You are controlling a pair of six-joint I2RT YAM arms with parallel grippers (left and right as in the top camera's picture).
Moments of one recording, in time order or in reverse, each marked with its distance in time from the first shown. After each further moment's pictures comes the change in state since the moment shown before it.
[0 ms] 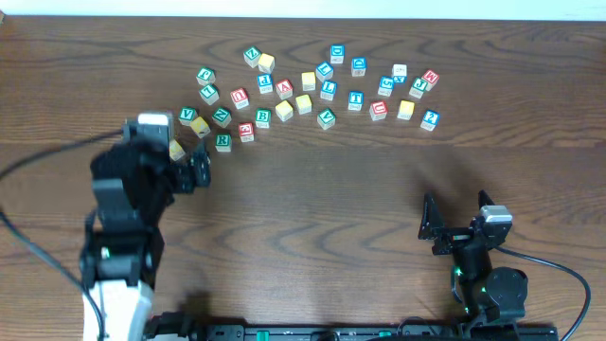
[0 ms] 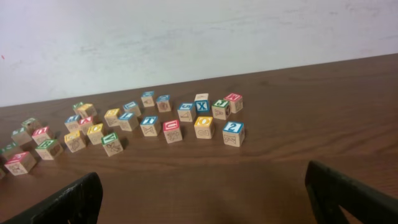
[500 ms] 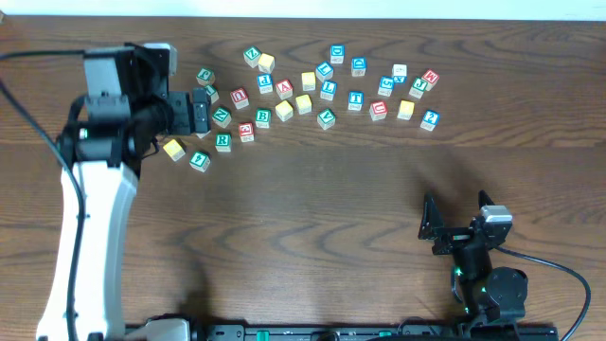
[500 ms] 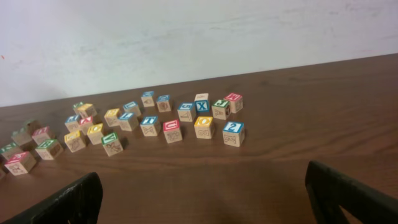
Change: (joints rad) left arm 0.000 0.486 0.591 -0.438 0.067 -0.011; right arm 0.000 0.000 0.000 0.000 0.000 0.000
